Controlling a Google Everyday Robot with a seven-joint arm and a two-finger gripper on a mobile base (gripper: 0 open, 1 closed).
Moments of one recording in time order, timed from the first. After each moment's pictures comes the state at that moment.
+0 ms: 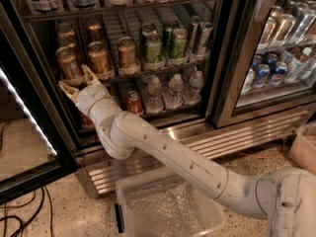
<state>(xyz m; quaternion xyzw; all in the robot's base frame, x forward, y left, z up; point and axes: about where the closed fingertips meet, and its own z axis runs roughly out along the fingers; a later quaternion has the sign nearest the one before) 0.679 0.229 0.836 -0.30 0.57 0.14 0.75</state>
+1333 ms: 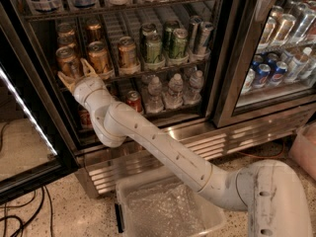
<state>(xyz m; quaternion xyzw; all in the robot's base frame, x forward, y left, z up) 0.726 0.244 0.831 -0.27 0.58 0.16 0.75</state>
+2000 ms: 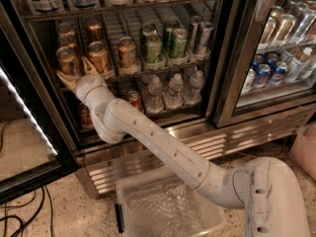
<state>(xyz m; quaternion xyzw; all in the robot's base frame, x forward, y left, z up) 0.741 0.245 0.829 -0.26 0.59 0.15 0.75</state>
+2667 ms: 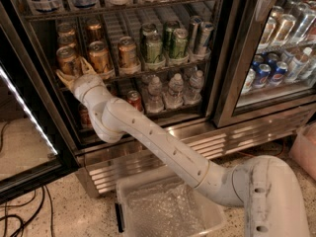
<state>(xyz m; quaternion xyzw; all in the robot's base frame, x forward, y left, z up) 0.741 0.249 0.831 -0.27 0.59 0.15 0.75</state>
